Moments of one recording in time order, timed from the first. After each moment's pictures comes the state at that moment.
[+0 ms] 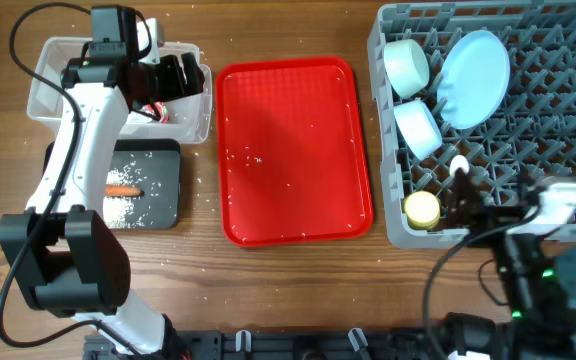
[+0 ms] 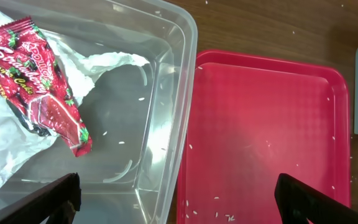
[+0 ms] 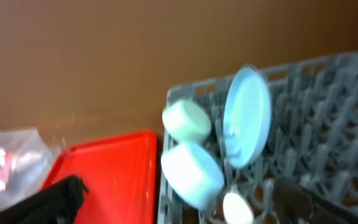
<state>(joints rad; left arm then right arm) 0.01 1.82 1.55 -0.77 0.23 -0.21 -0.18 0.33 0.62 -0.49 -0.25 0.17</state>
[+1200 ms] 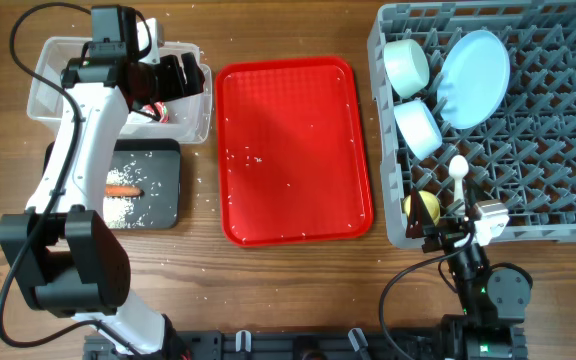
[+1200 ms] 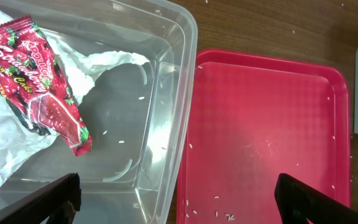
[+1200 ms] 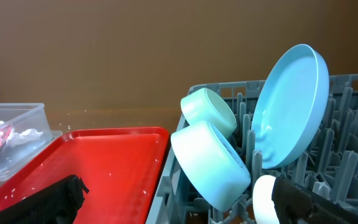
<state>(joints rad) 0.01 1.82 1.55 -0.78 0.23 -0.21 -0.06 0.02 0.01 0.02 -0.25 0.12</state>
